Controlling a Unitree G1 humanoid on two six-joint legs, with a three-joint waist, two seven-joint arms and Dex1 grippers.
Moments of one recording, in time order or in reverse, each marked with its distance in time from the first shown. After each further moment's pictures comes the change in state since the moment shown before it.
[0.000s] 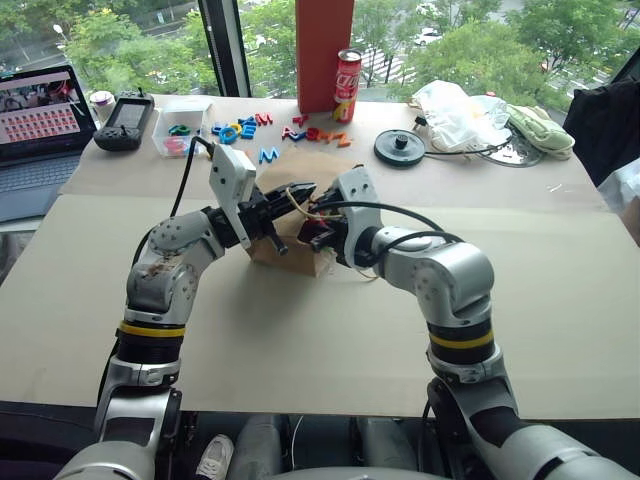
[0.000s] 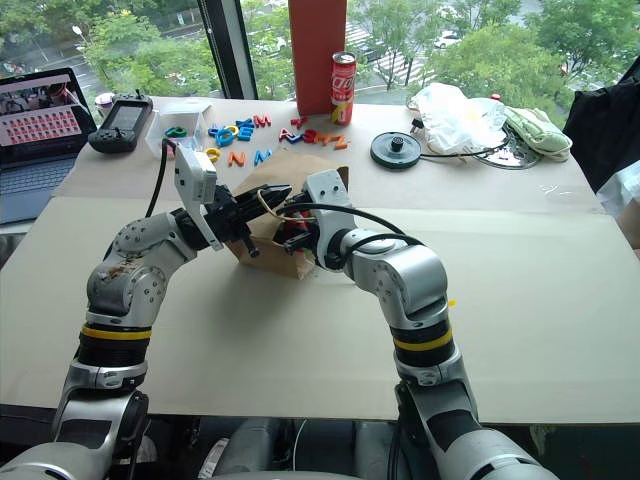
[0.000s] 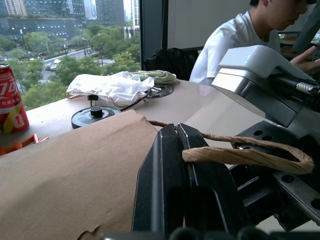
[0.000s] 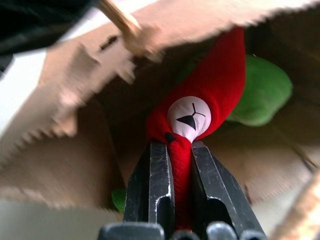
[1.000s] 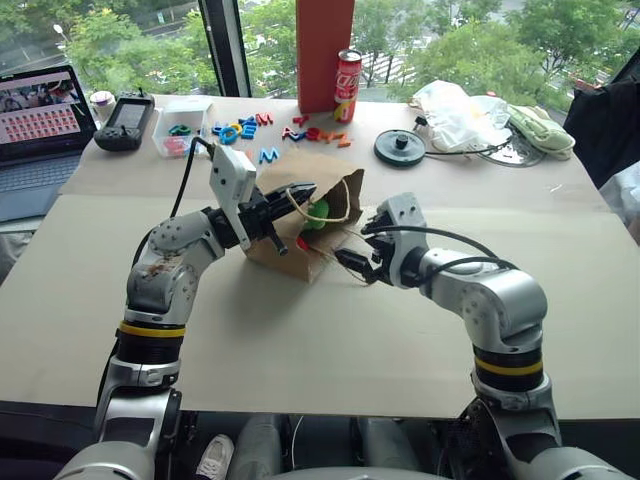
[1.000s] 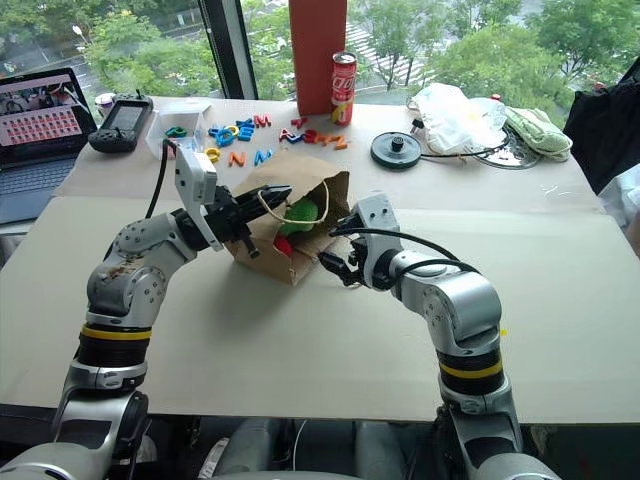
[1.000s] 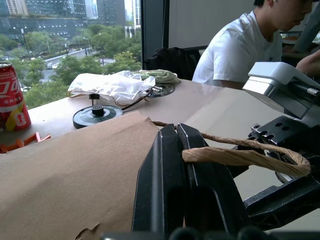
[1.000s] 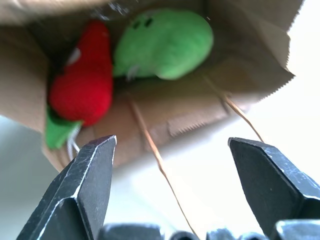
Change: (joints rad) left arm 0.001 0.001 -0.002 0.001 0.001 -0.001 -0.001; right arm 0.221 -0.279 -0.100 -0.203 0.071 0.073 0.082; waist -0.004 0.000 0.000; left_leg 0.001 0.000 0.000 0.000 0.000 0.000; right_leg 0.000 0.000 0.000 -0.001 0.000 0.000
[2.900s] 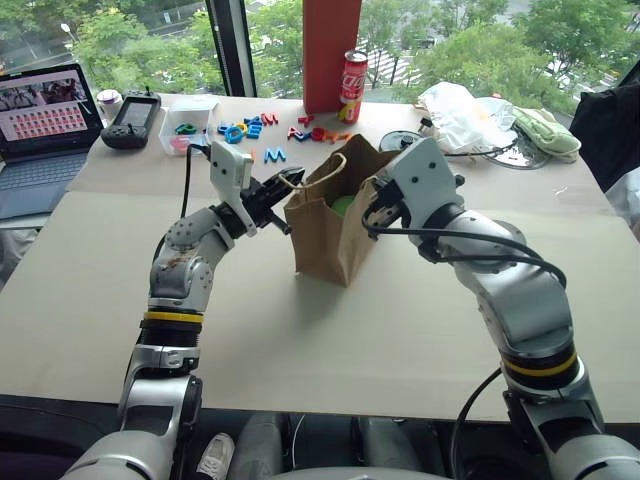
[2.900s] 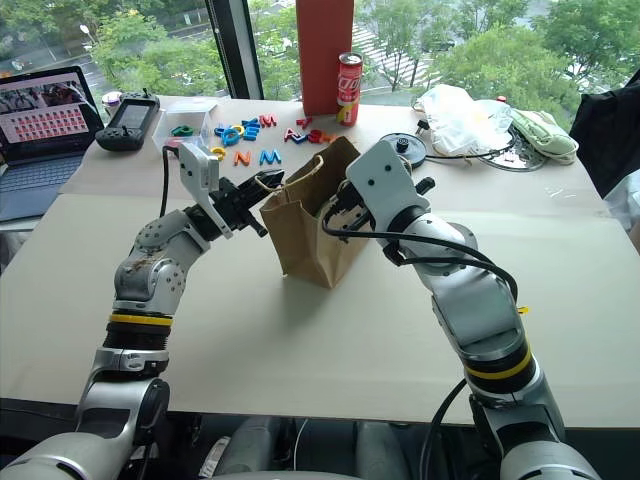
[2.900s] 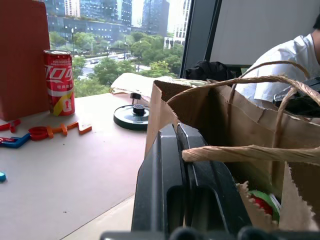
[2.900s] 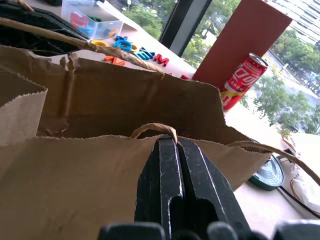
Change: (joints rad) left arm -0.111 -0.104 0.049 0.275 0.042 -0.127 0.102; right arm -0.105 -0.168 0.165 -0.160 -0.303 -0.272 -0.001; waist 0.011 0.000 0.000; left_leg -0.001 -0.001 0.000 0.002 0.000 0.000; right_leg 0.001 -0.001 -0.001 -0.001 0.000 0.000
